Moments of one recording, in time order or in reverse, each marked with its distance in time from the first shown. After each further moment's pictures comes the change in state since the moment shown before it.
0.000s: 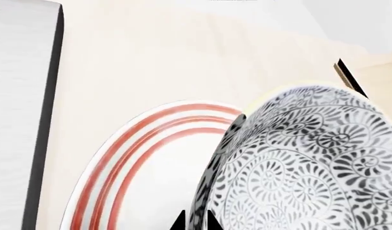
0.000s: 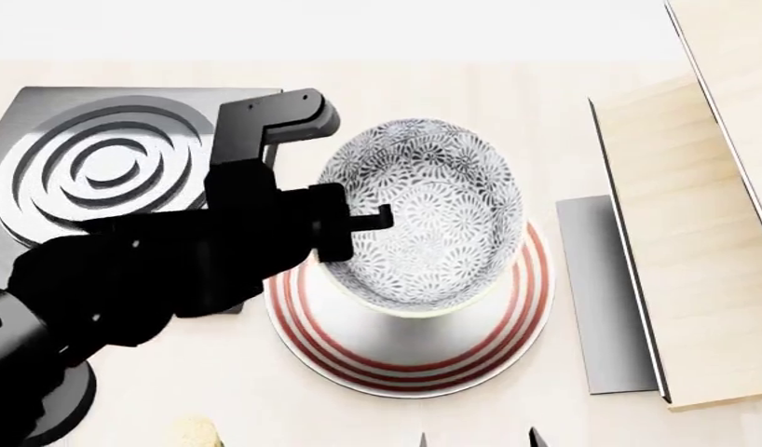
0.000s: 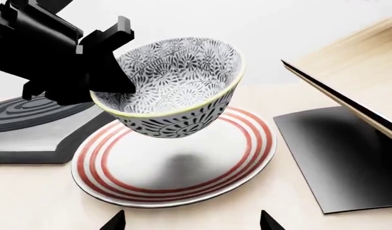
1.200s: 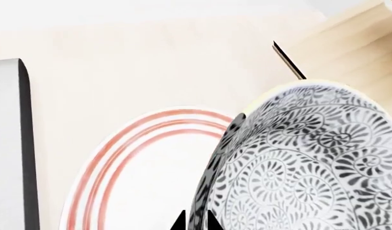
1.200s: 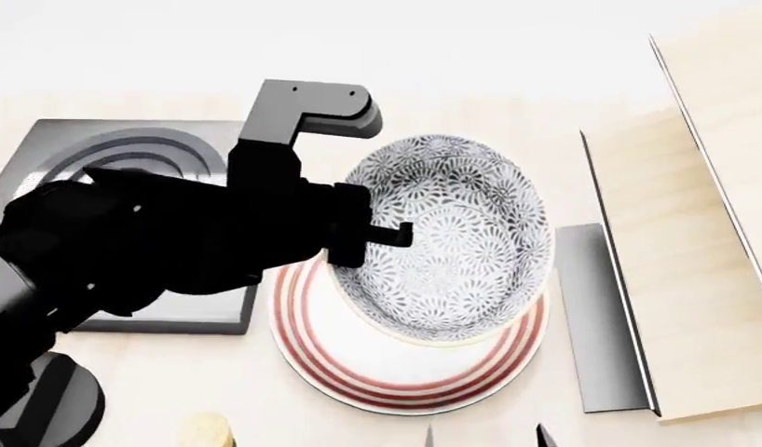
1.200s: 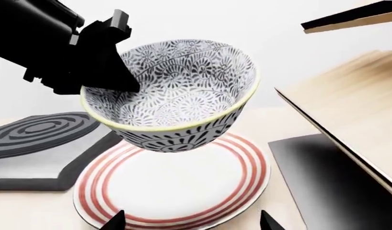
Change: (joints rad) left arm -0.088 0.001 -0.014 0.055 0.150 -0.191 0.069; right arm -0.009 0.001 0.018 -0.025 -0.002 0.008 0.004
